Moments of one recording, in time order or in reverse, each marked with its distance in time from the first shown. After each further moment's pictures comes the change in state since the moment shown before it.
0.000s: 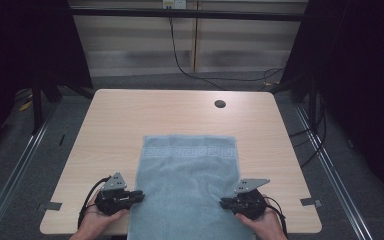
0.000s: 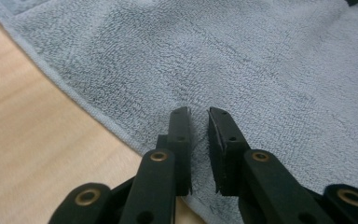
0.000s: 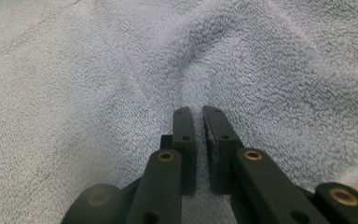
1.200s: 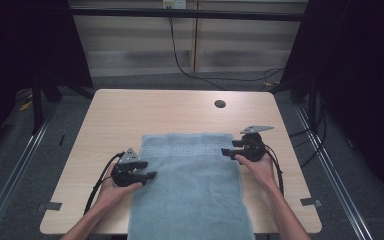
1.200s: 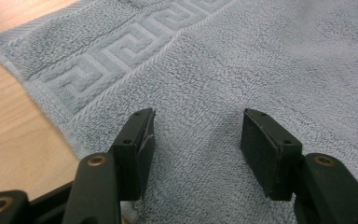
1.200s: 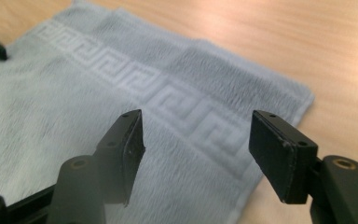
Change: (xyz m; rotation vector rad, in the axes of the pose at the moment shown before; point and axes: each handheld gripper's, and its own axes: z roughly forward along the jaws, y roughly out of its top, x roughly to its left) left arm 0.045 0.049 0.049 -0.033 0.105 0.058; right arm -0.128 0.088 0.017 -0.153 -0.162 0.161
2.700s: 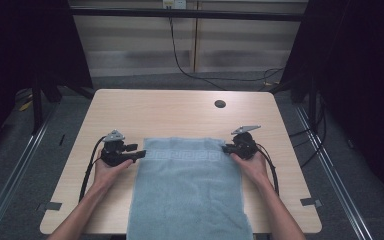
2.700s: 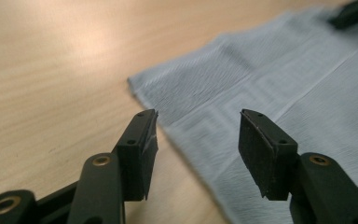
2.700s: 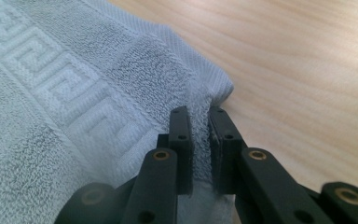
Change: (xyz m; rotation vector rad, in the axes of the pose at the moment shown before) left arm 0.069 0.016 -0.001 -0.077 0.037 -0.164; right arm -0.007 -0.007 0.034 0.104 -0.079 -0.043
